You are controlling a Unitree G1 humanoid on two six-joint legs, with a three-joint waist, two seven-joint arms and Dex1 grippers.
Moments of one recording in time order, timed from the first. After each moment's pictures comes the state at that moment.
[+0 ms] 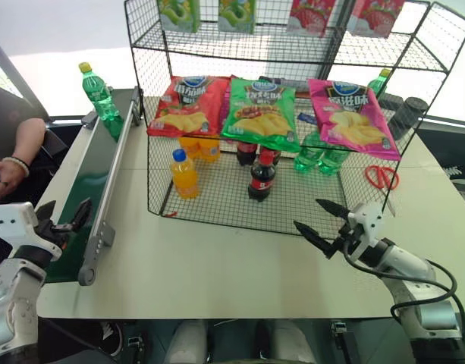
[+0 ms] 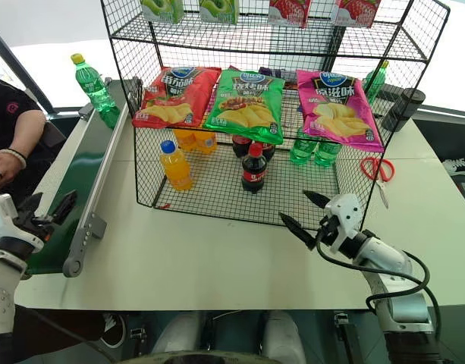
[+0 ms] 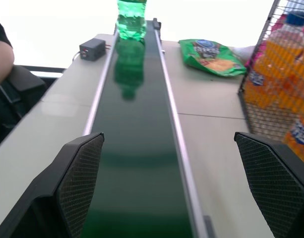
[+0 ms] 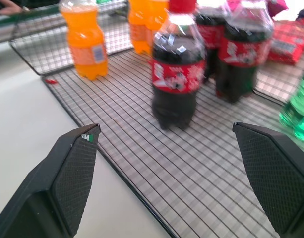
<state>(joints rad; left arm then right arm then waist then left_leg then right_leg) 0.06 0.51 0.60 -0.03 -0.52 0.27 -0.44 0.07 -0.52 -0.13 -0.21 0.41 0.13 0.77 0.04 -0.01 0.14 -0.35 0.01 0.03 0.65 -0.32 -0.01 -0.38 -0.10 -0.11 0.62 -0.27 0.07</state>
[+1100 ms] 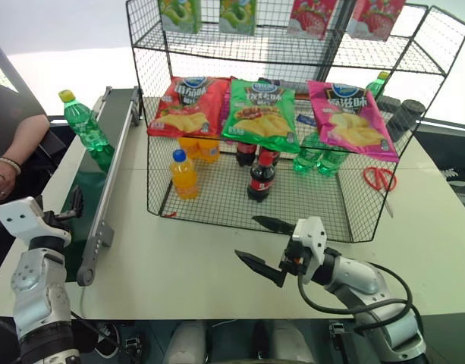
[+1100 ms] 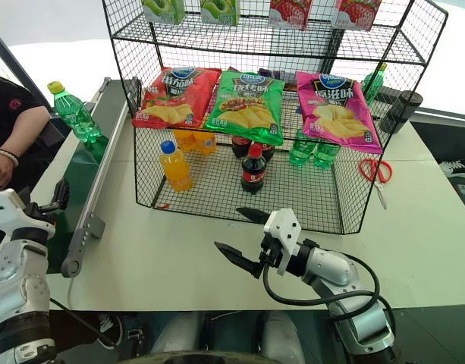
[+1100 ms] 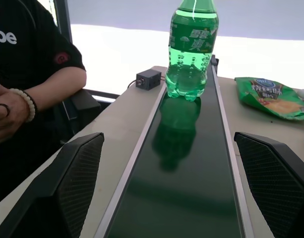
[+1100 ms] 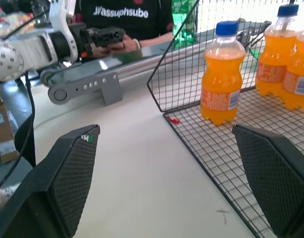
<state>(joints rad) -0.08 0.38 0.57 0.15 -0.42 0.01 -0.26 0.10 -0.43 0.18 -0.47 0.39 0.24 0.76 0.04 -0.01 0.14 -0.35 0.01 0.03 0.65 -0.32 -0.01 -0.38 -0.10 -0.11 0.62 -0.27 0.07</state>
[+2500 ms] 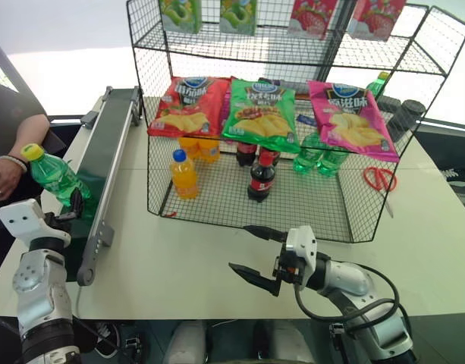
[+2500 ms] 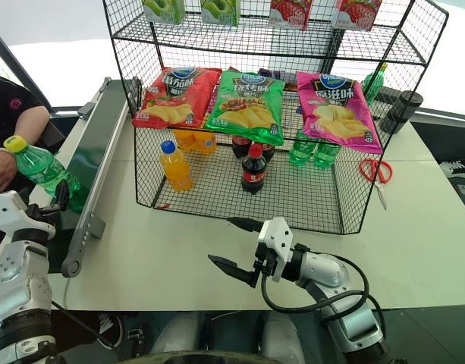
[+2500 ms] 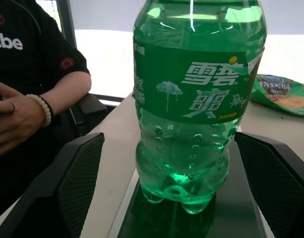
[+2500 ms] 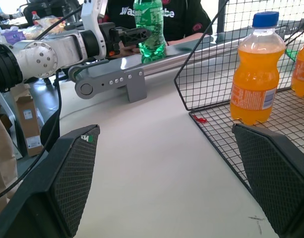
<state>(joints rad) -0.10 0.39 0.56 0.25 -0.38 -0.08 -0.28 0.09 -0.41 0.23 -0.39 0.38 0.15 0.85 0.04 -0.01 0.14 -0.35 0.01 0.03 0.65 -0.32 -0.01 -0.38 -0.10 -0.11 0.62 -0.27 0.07</state>
